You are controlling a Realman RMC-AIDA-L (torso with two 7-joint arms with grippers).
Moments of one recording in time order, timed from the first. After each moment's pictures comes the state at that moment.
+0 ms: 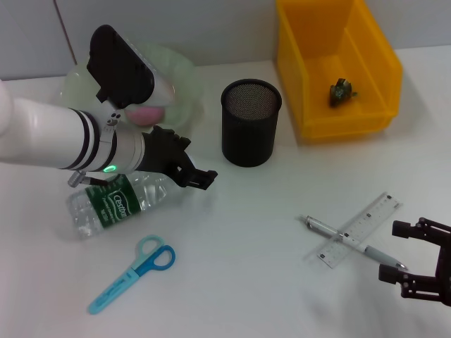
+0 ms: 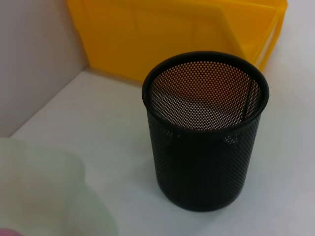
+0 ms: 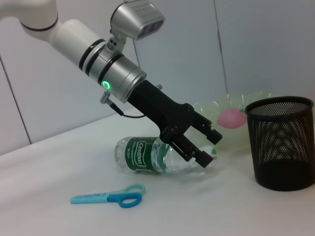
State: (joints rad) left arm -0.69 -2.08 1.62 0.90 2.21 0.85 -2.13; right arm 0.14 2.04 -0.62 -0.67 -1.91 -1.73 1.08
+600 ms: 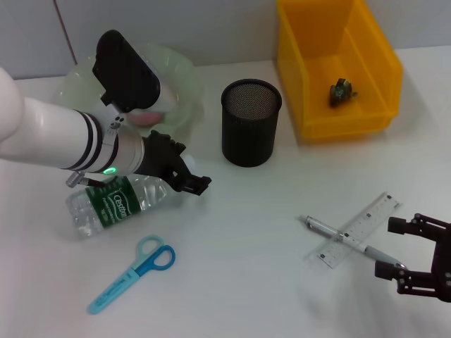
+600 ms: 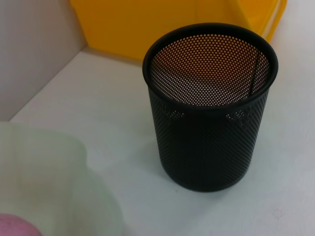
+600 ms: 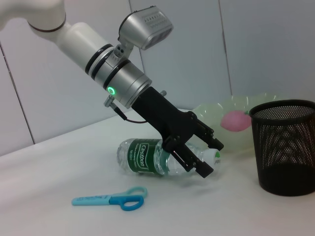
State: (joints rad) left arm -0.73 -2.08 1.63 0.85 2.26 0.85 -2.14; right arm 0.15 2.04 -0.62 -0.67 -1.91 -1.73 1.09
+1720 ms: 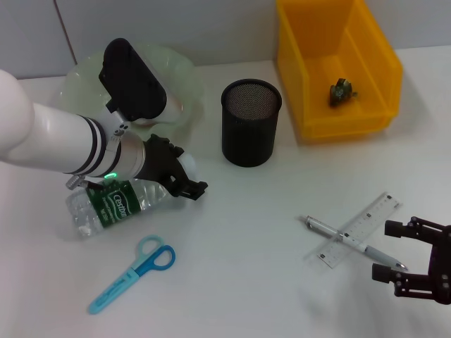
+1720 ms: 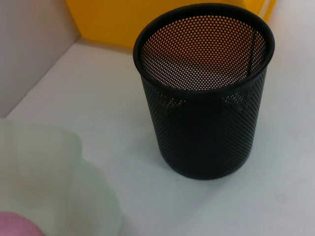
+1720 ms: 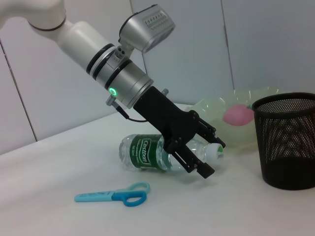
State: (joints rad) left arm -0.73 -2.08 1.66 0.83 2.29 0.82 -2.14; right arm 0.16 2.04 -0.62 -0.67 -1.93 -1.73 1.10
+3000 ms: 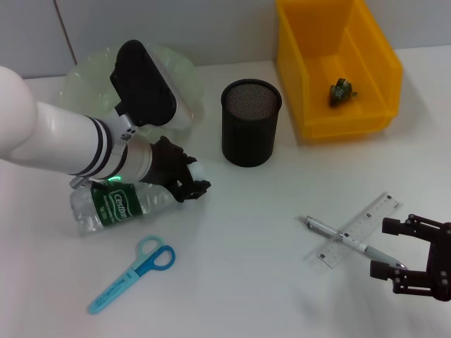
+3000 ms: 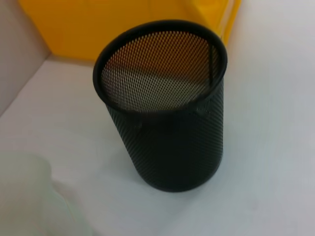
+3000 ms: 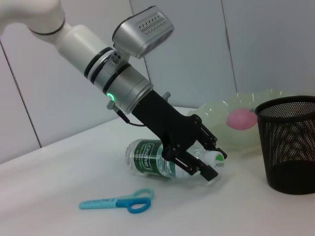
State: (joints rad) left arm -0.72 -2.08 1.69 0.89 2.29 0.87 -2.11; right arm 0.17 2.04 -0.61 -0.67 -1.93 -1.74 1.12
